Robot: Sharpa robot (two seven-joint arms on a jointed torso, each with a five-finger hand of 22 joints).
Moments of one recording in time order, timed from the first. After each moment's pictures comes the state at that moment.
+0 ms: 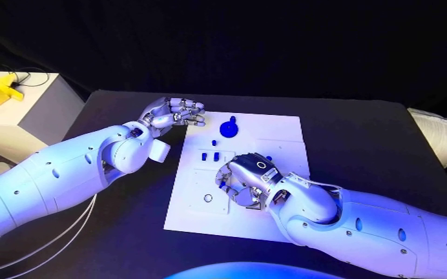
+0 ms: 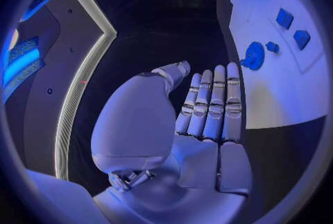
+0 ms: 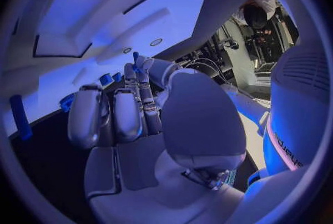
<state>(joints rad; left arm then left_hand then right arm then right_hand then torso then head) 0.91 -0.87 0.26 1.38 -0.28 -0.06 0.30 1.40 -0.19 0.53 0.11 0.14 0.90 0.21 0.19 0.33 1.09 0.16 0.07 0.07 1.00 0.12 0.27 0.31 0.18 0.97 0.22 0.26 0.12 0.98 -0.64 -0.12 1.70 -1.78 -0.49 -0.21 1.34 -0.18 0.69 -0.04 0.13 1.13 0.12 0.22 0.41 1.25 0.08 0.08 0.13 1.47 -0.03 1.28 1.11 0.08 1.45 0.07 1.28 1.20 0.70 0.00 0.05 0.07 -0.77</state>
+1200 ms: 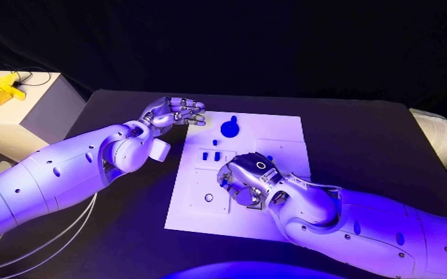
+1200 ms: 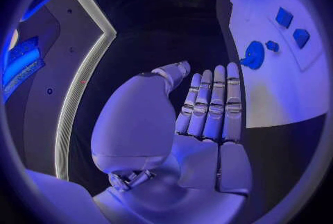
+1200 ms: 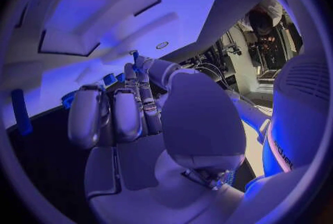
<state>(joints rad) 0.91 -0.87 0.26 1.38 -0.28 -0.06 0.30 1.40 -0.19 0.53 0.11 0.14 0.90 0.21 0.19 0.33 1.09 0.16 0.07 0.07 1.00 0.12 0.26 0.31 0.18 0.97 0.22 0.26 0.12 0.97 -0.63 -0.12 1.69 -1.85 -0.49 -0.26 1.34 -0.18 0.69 -0.04 0.14 1.12 0.12 0.21 0.41 1.25 0.08 0.07 0.13 1.47 -0.03 1.28 1.11 0.08 1.45 0.07 1.28 1.21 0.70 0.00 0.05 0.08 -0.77</state>
